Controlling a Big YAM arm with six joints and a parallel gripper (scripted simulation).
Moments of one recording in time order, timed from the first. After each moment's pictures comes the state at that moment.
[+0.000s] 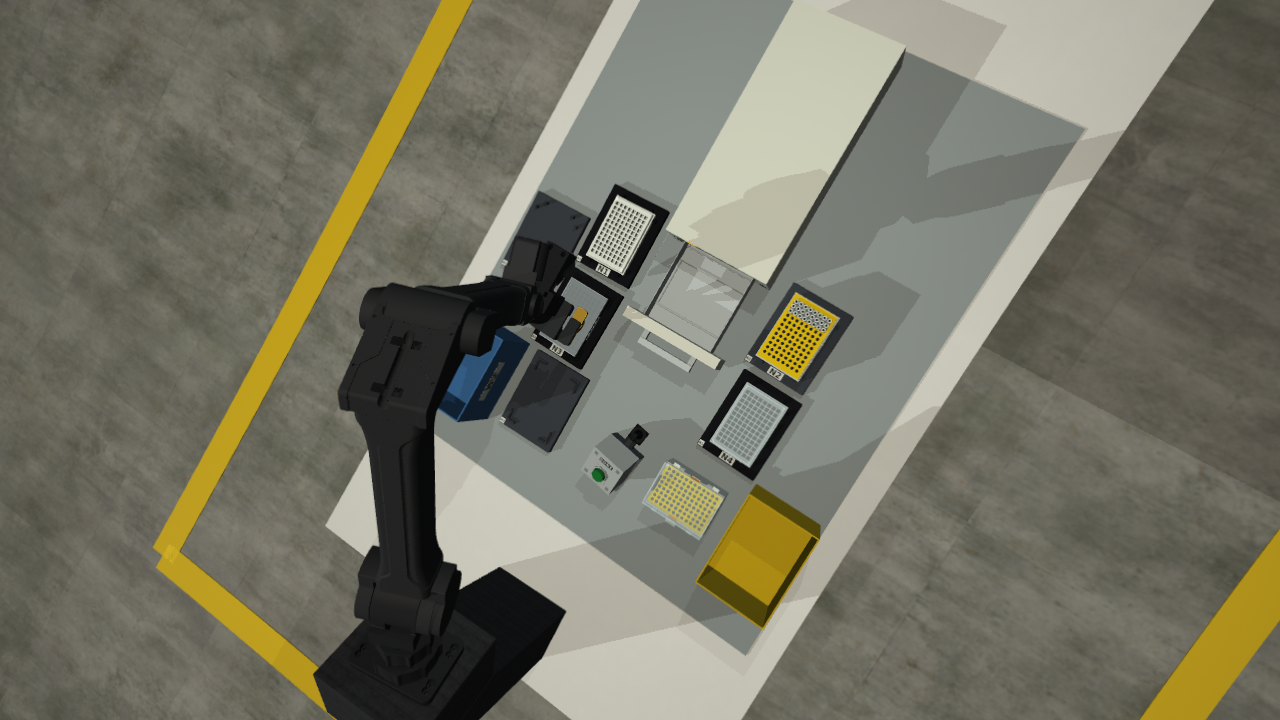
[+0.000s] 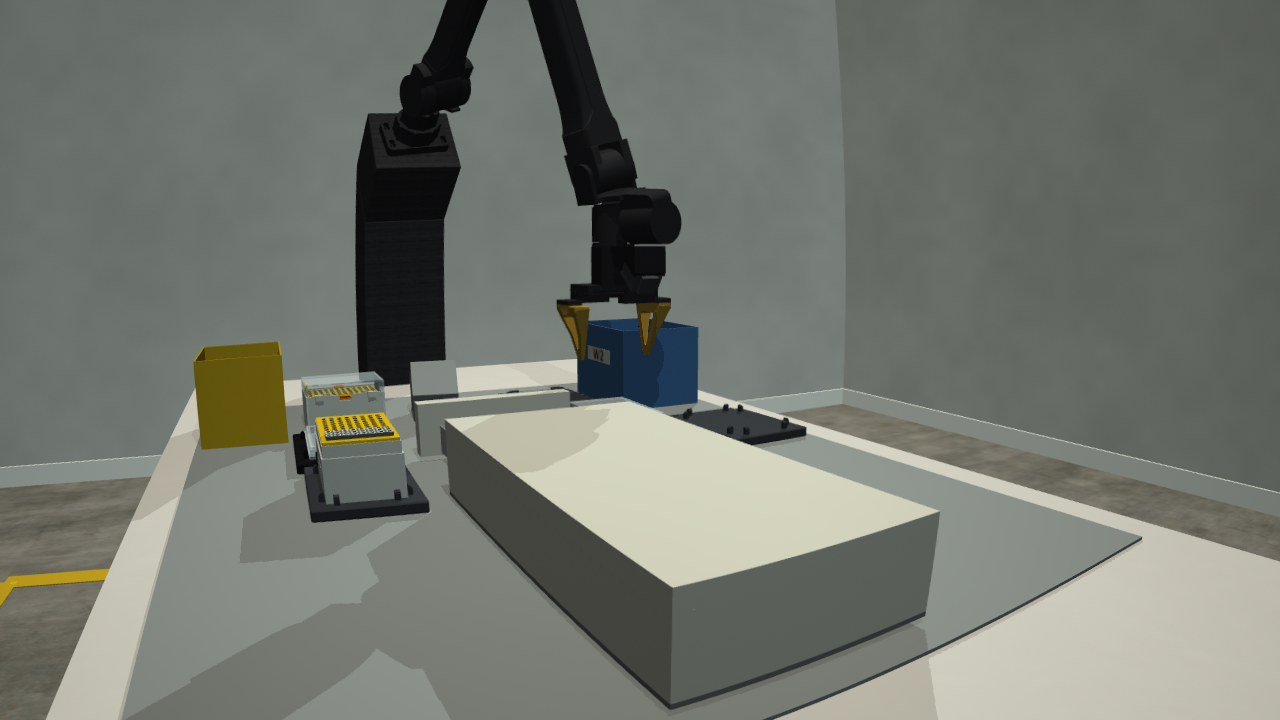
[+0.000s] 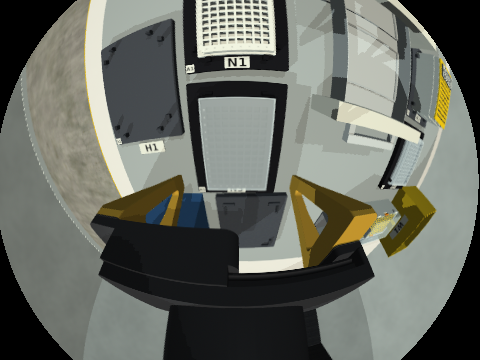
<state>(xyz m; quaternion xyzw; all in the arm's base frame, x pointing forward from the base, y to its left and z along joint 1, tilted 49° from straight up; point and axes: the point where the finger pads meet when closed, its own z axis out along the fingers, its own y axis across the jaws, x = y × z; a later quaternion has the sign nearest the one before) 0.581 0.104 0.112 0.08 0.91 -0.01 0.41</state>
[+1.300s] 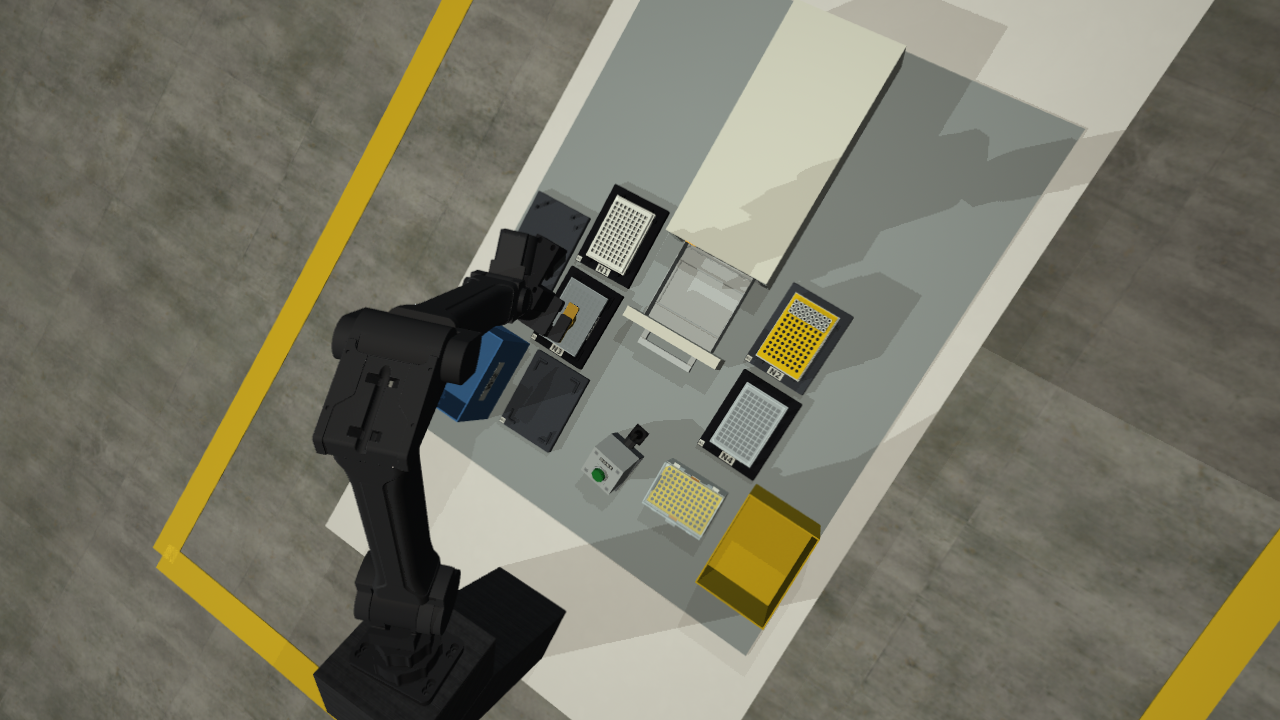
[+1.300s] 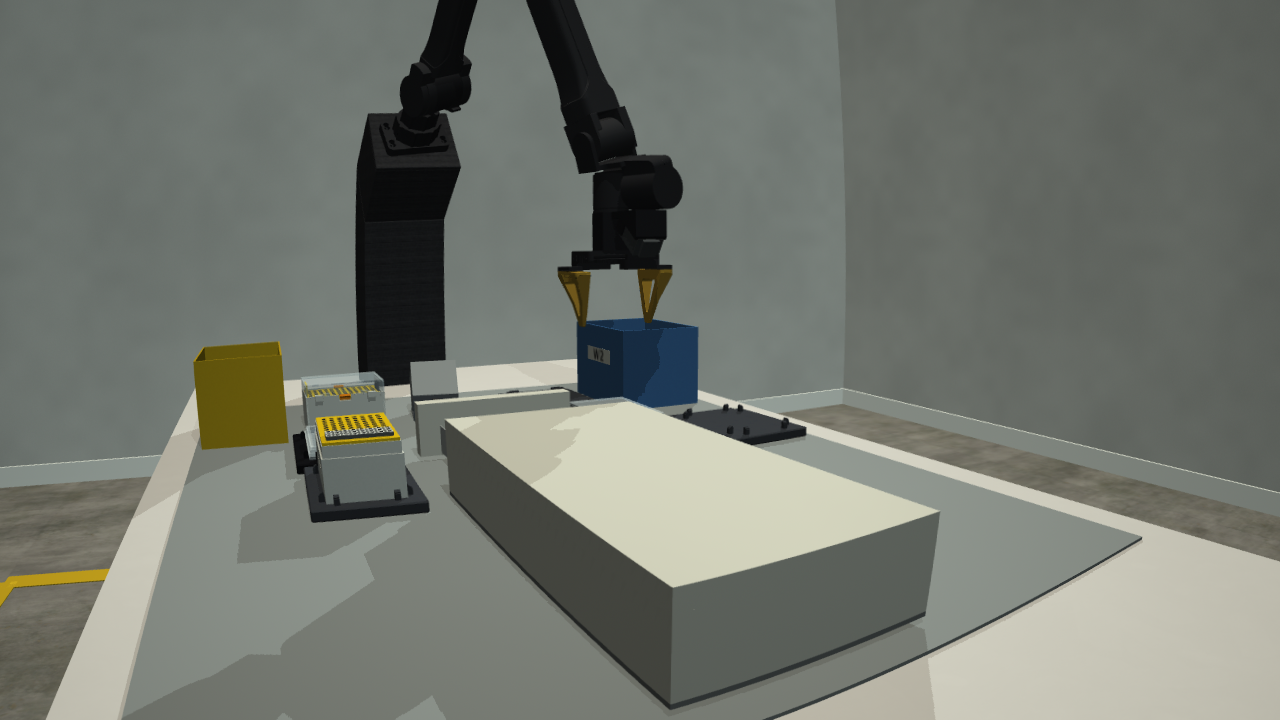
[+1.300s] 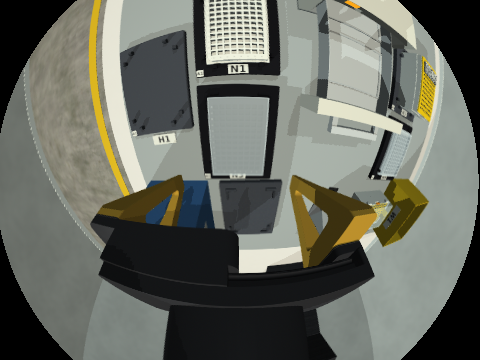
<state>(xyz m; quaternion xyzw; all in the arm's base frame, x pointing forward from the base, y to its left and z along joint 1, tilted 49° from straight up) 0.550 0.109 0.143 0.08 0.91 -0.01 0.42</state>
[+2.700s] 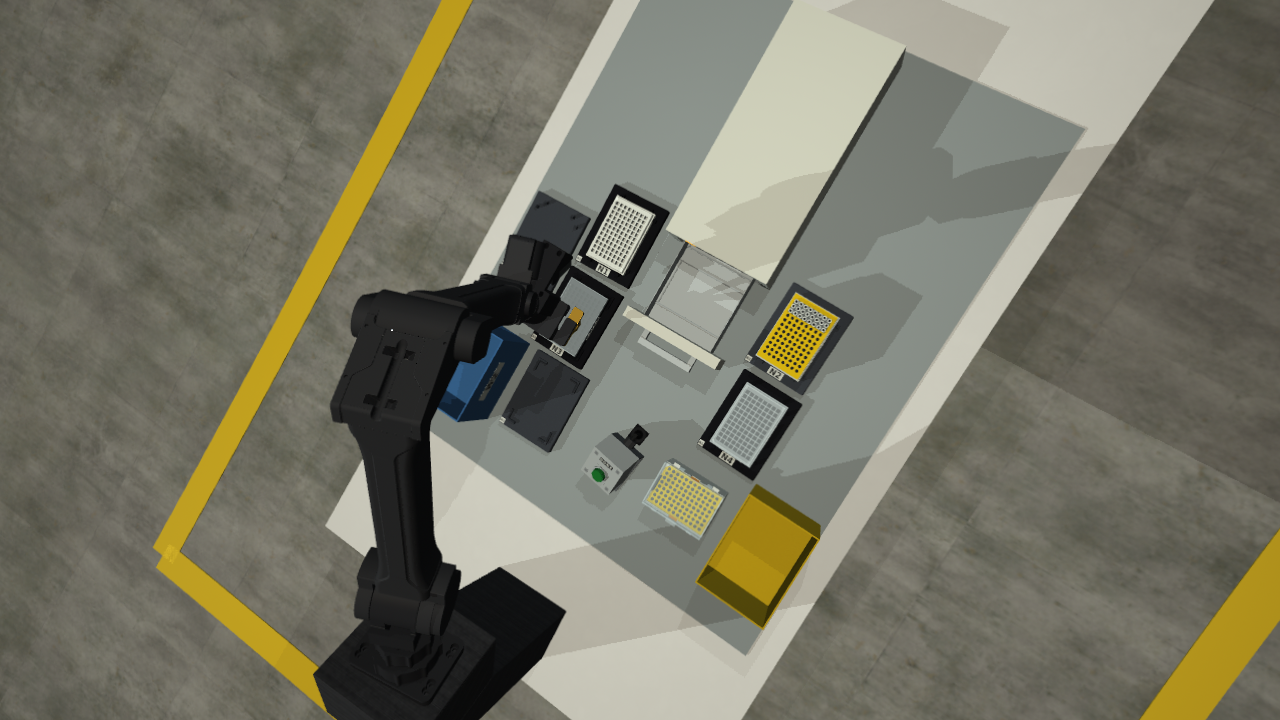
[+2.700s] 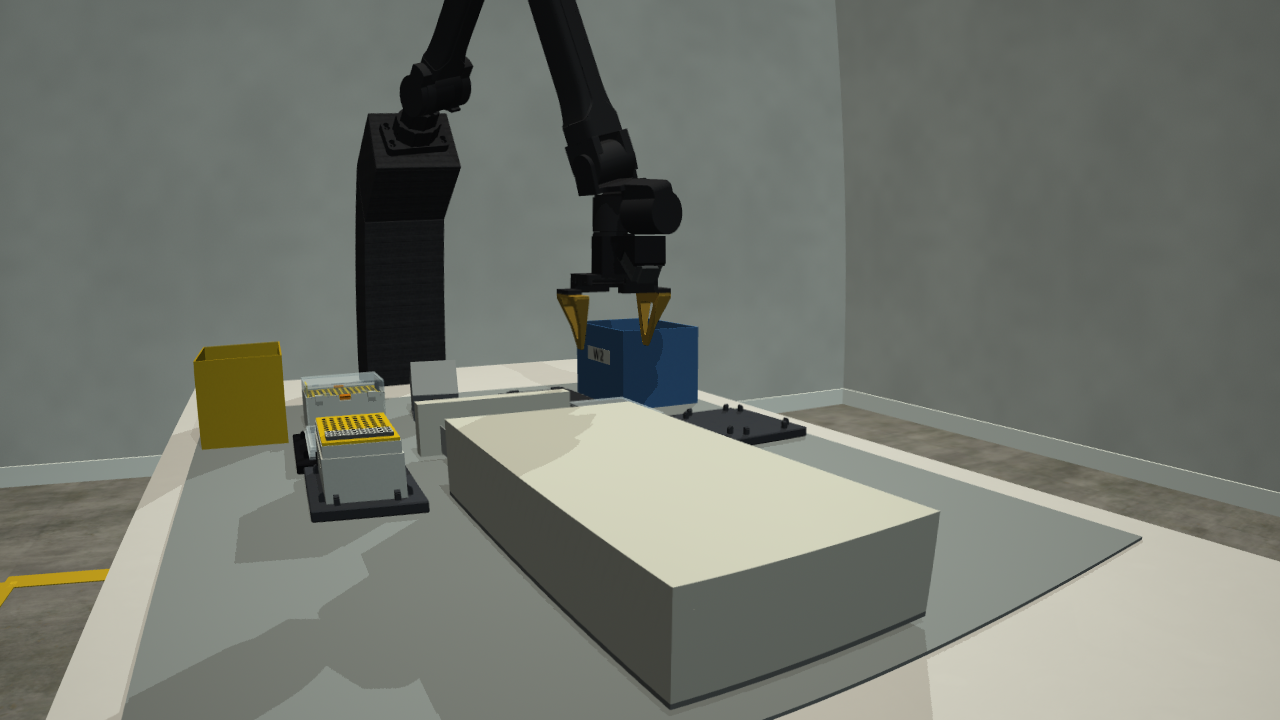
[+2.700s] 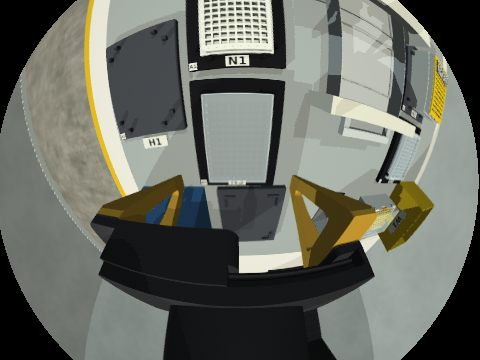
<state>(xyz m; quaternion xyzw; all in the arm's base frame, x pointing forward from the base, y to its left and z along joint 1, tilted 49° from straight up) 0.569 0.107 0.119 0.08 0.91 -0.01 0.41</state>
